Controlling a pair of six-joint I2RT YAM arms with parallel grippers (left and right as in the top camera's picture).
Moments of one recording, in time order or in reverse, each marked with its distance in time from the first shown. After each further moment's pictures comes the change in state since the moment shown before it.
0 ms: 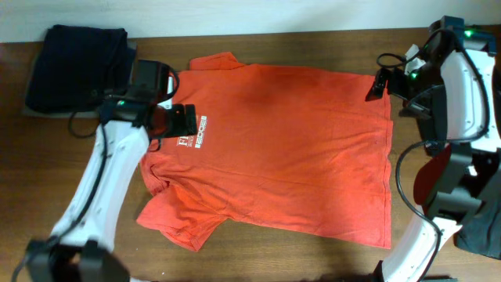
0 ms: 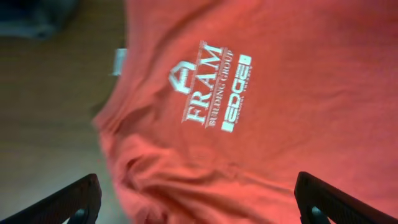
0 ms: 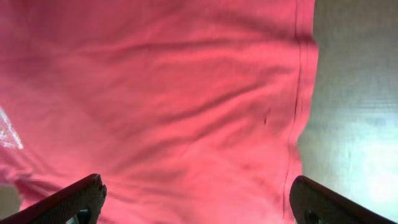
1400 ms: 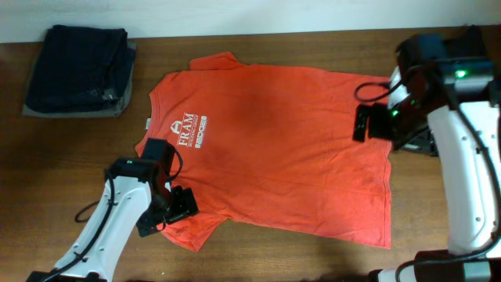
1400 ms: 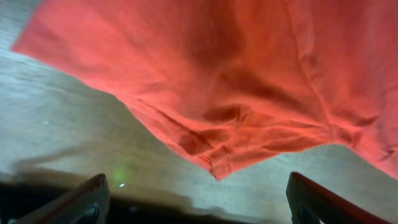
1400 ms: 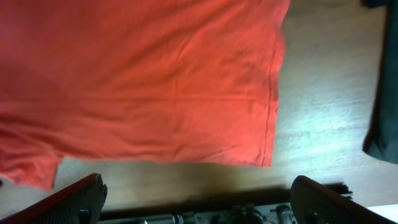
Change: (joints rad) left arm 0.000 -0.213 -0.558 -0.187 0.168 -0.294; right arm 0.296 -0.497 -0.249 -0.191 0.260 0.187
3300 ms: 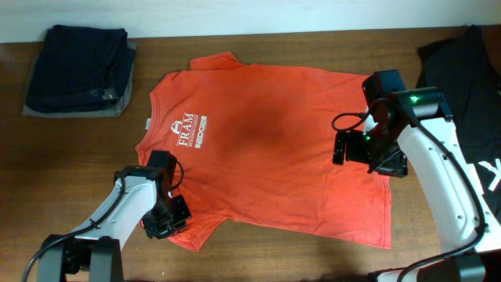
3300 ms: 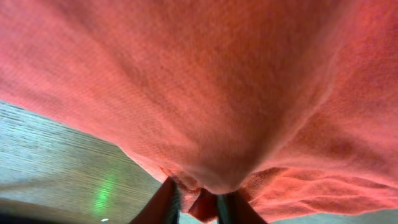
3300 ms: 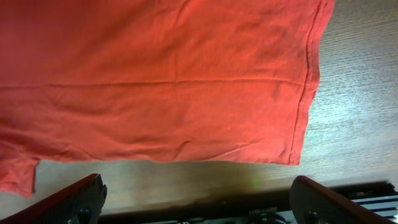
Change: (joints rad) left arm 0.030 0.128 -0.133 0.174 0.013 -0.059; right arm 0.064 -0.071 -0.374 0.222 -0.018 0.102
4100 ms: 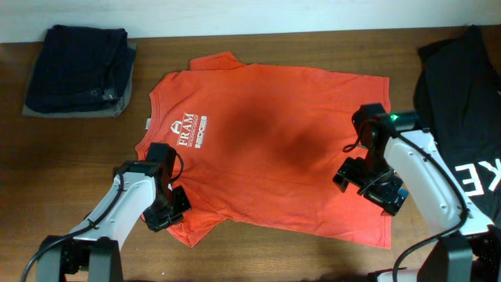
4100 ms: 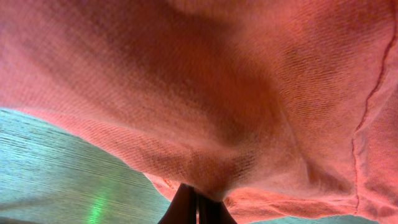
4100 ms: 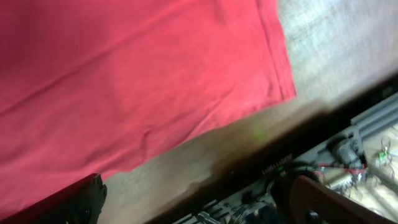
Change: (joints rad) left arm 0.000 0.000 0.047 0.030 -0.011 0.003; right arm -0.005 0.000 -0.287 0.026 0.069 0.448
